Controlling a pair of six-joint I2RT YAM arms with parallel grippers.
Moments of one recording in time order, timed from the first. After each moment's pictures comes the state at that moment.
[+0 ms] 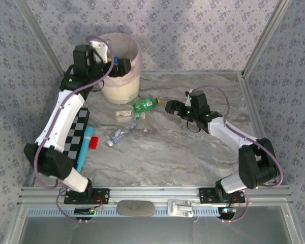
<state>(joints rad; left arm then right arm) -0.28 1.51 1.62 -0.45 0.30 -0.25 0.40 1.46 0.94 -0.11 -0.25 0.65</state>
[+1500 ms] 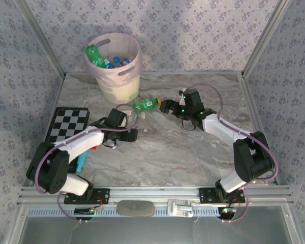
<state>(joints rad) -0.56 1.45 0.82 -0.48 -0.05 -0.34 0.44 1.54 1.00 -0.10 -0.25 0.65</state>
